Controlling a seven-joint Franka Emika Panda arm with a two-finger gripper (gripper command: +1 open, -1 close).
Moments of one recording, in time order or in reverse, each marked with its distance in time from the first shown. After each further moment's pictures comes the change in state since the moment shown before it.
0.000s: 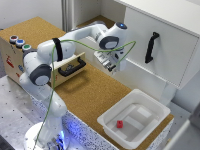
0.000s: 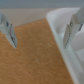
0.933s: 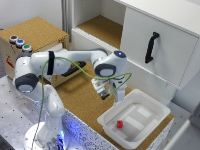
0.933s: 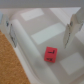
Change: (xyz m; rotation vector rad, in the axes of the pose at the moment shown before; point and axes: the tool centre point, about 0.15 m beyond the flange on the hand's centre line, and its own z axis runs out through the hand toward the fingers) arm -0.043 0.136 0.111 -0.048 0.156 0.193
